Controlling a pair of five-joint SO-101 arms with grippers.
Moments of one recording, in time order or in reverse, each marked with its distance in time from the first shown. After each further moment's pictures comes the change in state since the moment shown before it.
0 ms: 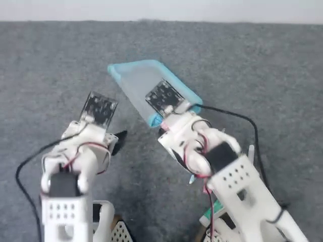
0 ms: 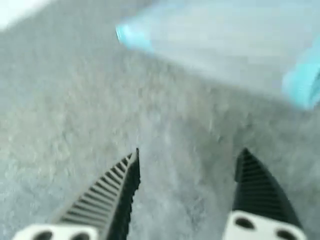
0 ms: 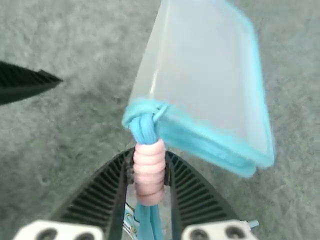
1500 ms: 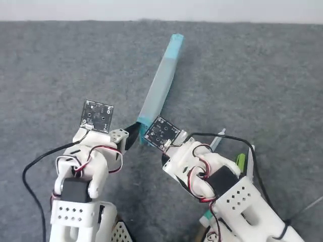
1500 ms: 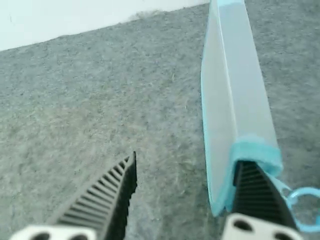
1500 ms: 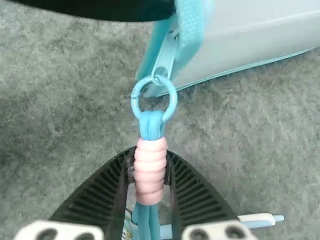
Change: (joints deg) left arm 6.2 -5.5 11.6 -15.8 13.4; right arm -4.6 -12.9 19.5 -2.5 5.6
